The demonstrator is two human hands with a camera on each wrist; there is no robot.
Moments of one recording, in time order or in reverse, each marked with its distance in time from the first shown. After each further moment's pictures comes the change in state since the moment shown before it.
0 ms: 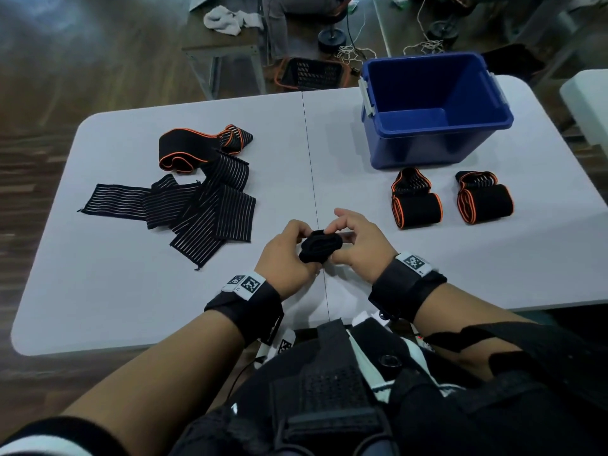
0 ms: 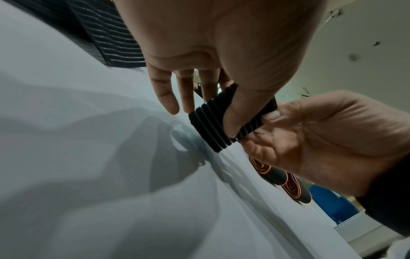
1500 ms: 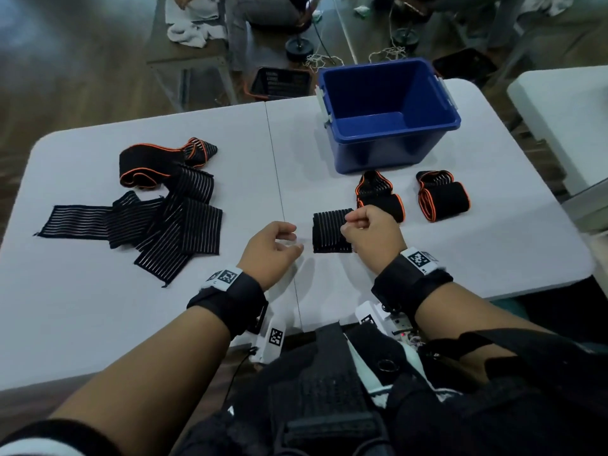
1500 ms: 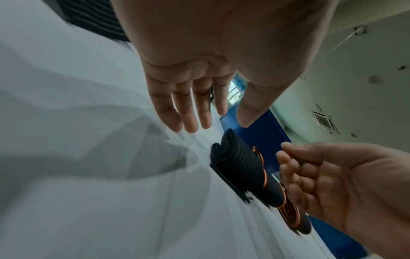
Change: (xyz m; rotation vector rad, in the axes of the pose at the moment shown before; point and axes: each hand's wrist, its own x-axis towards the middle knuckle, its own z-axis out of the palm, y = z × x) left_hand 0.026 0.026 0.017 -0.230 -0.040 -0.113; right_hand -0.003 0.011 -0.062 -0.100 0.418 0.068
